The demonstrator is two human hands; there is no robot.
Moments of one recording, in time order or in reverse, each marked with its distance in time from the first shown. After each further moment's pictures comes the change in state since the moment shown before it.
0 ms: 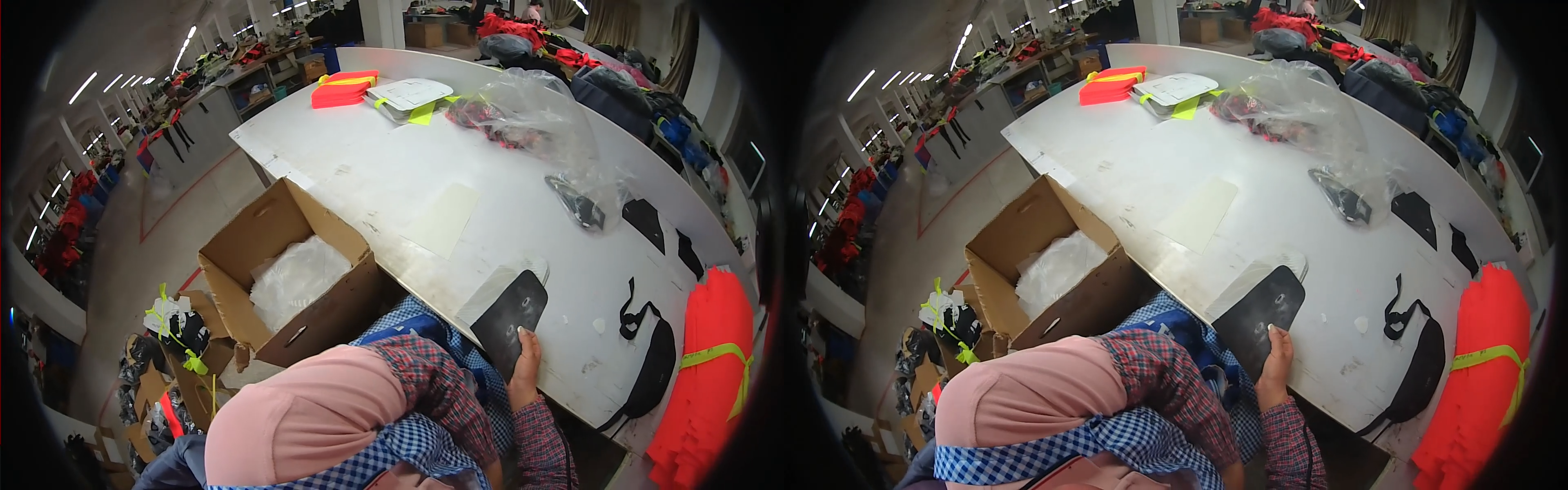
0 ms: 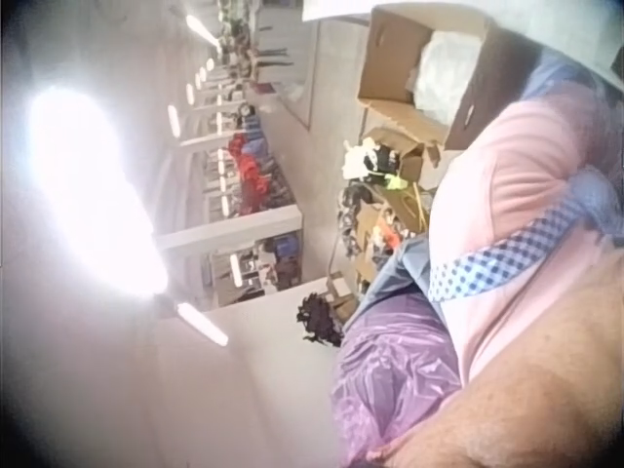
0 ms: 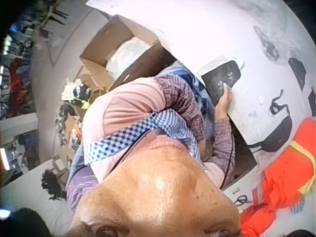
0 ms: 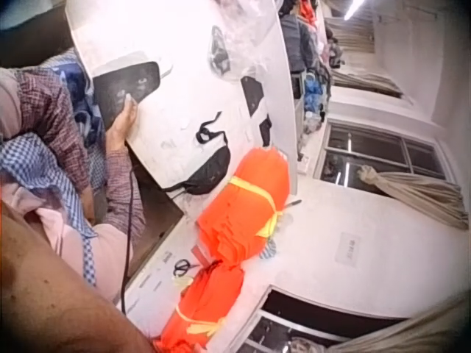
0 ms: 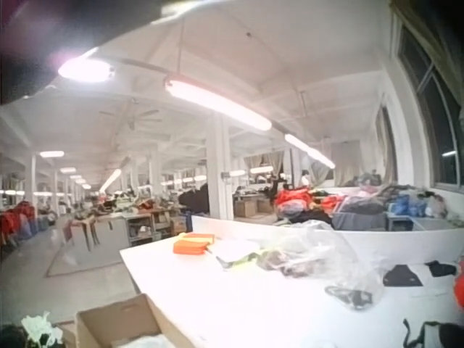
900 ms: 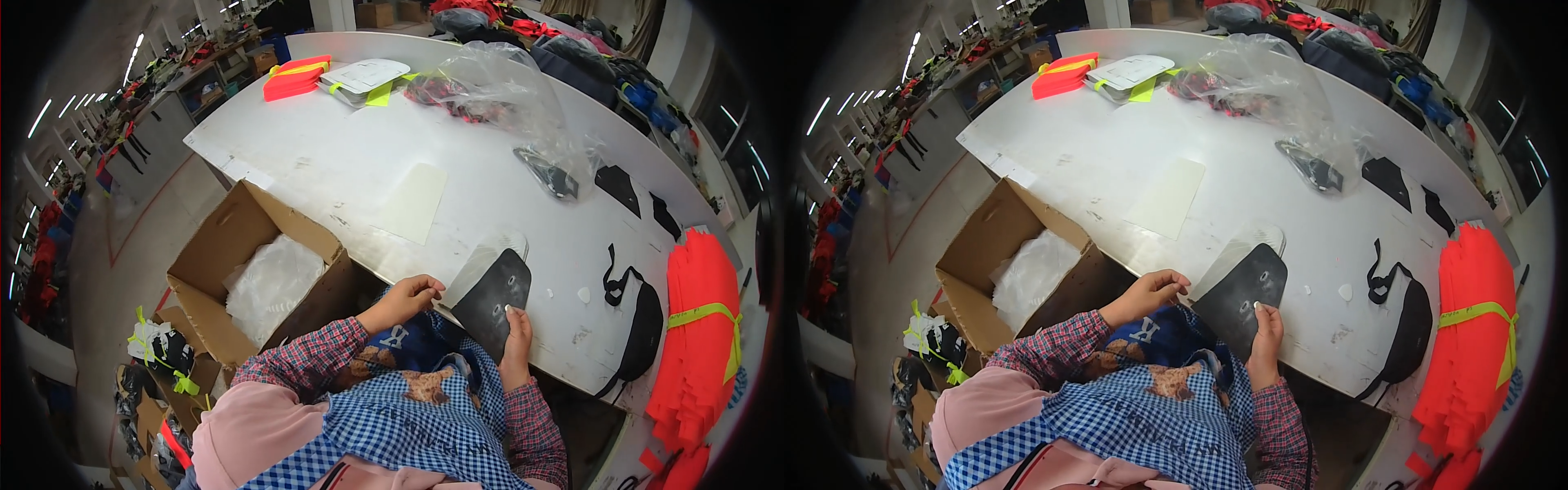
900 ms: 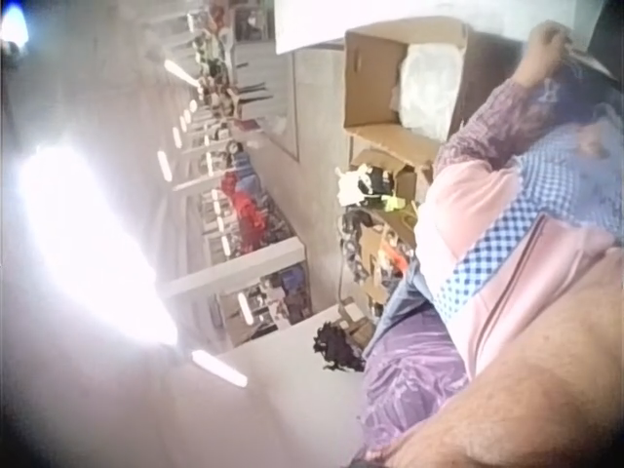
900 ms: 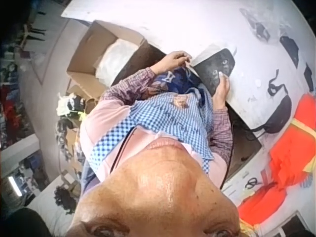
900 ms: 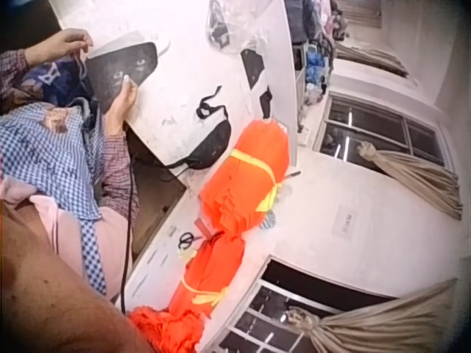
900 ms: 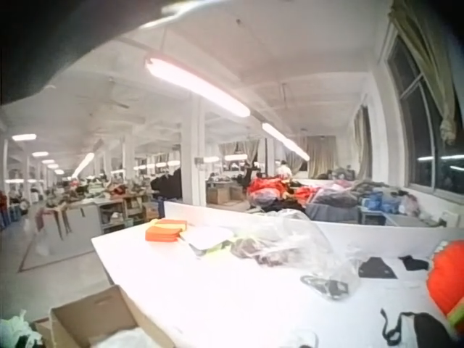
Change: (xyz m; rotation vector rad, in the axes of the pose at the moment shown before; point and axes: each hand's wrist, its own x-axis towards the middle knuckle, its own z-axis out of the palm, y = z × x) left_hand -0.275 0.111 0.007 0.193 1.564 0.053; right_hand -0.008 -0.008 0.022 -0.119 0.130 -0.054
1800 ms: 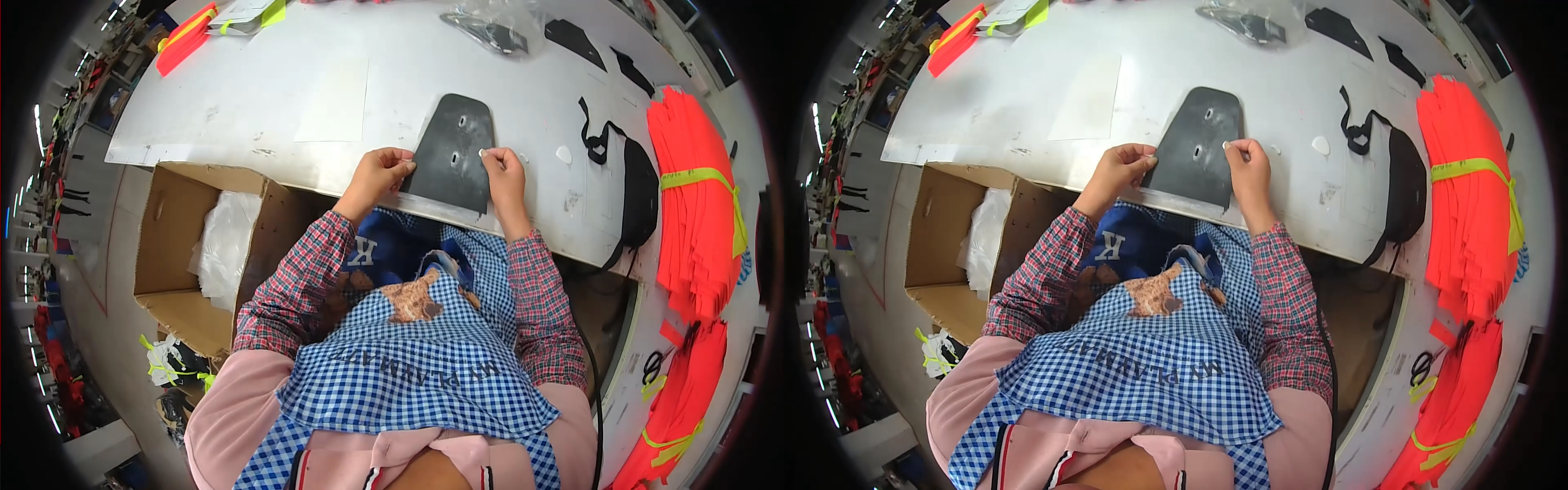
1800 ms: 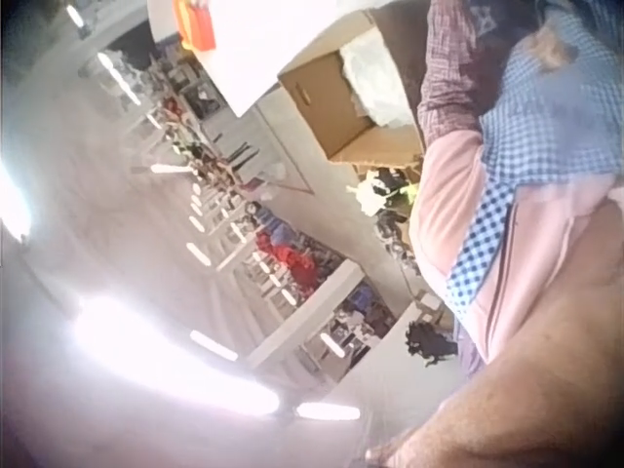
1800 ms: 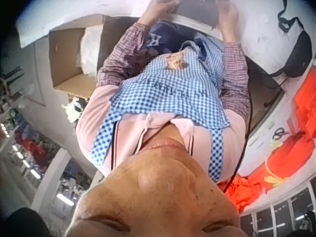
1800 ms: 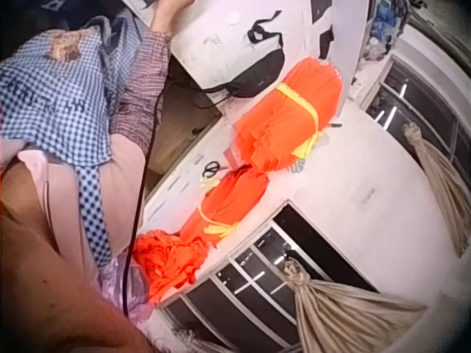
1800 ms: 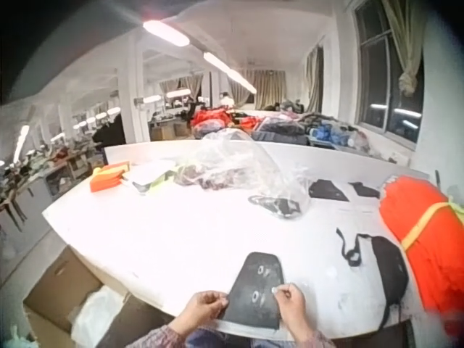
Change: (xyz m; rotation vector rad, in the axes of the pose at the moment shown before) left_hand 0.077 -0.016 0.008 -0.098 0.073 -0.066; right_hand 0.081 0.000 -0.009 -0.403 0.067 -0.307
